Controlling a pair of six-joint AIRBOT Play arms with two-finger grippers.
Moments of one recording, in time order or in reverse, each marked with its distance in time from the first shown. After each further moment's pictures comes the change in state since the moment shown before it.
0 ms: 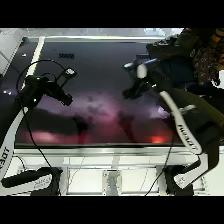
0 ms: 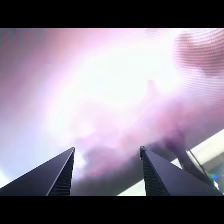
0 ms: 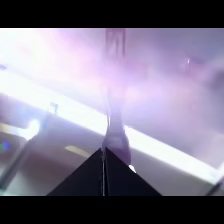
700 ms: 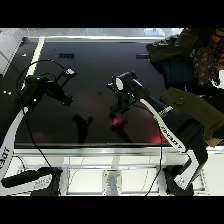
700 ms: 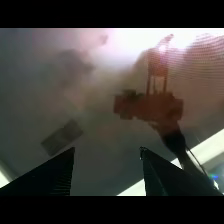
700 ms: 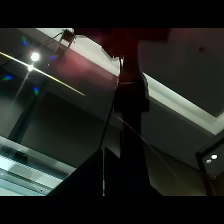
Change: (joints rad) left arm 0.000 0.000 0.000 0.000 0.000 0.000; right arm 0.123 -0.102 0.059 0.046 0.170 0.063
